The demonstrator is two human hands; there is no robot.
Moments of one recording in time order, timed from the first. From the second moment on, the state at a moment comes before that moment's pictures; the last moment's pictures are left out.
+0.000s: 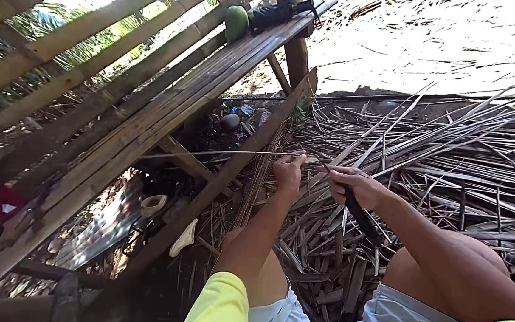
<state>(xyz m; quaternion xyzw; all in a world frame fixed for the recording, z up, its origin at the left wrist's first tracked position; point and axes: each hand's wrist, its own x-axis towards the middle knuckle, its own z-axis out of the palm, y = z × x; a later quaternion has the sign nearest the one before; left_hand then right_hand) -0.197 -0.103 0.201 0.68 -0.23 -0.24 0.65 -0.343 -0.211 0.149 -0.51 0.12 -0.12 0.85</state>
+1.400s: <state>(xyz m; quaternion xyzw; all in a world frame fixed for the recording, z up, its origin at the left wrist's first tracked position) -0.172 -0.092 0.222 0.83 -0.41 -0.31 0.23 -0.335 -0.222 0.141 -0.82 0.20 -0.19 0.50</state>
